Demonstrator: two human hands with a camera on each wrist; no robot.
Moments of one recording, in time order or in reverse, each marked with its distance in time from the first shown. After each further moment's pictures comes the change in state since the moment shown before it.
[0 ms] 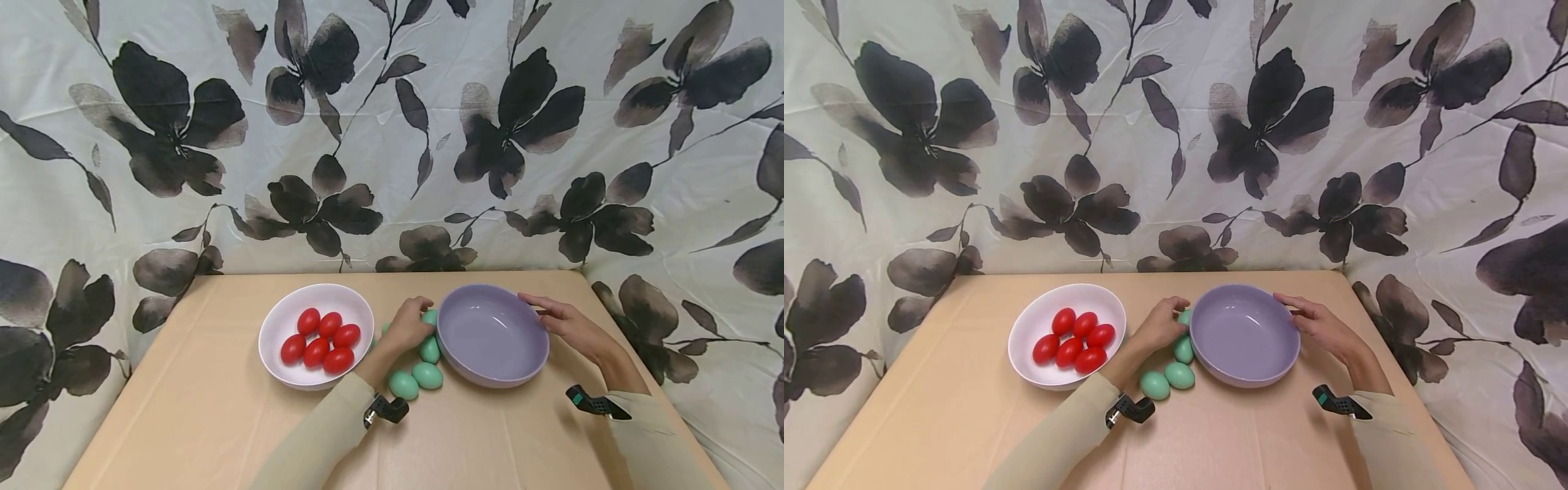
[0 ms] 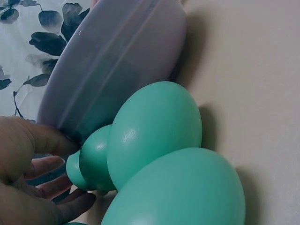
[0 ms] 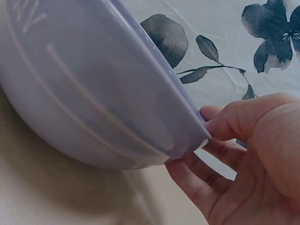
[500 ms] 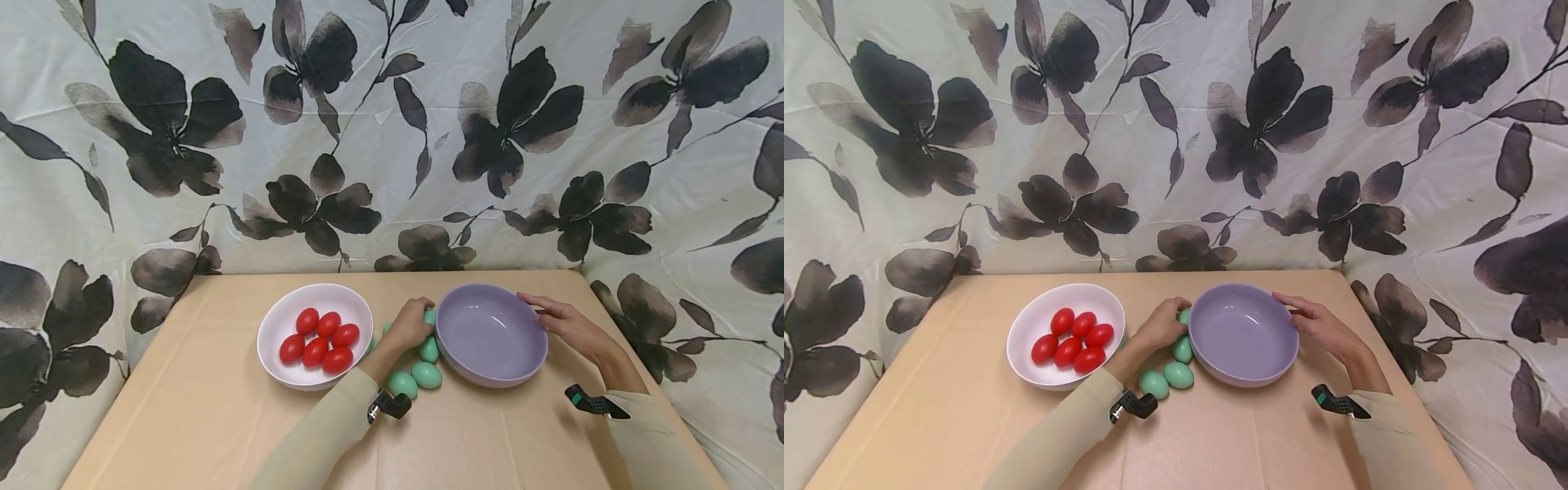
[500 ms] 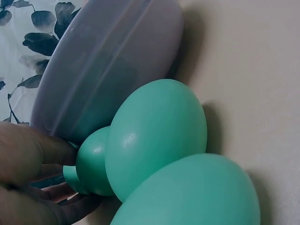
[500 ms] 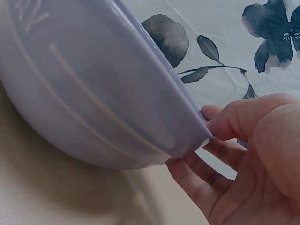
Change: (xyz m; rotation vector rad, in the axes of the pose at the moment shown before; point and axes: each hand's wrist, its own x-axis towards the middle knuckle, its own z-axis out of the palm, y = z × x) left_hand 0.007 0.005 0.005 0.120 -0.023 0.000; right_hand -0.001 0.003 0.000 -0.003 -0.003 -0.009
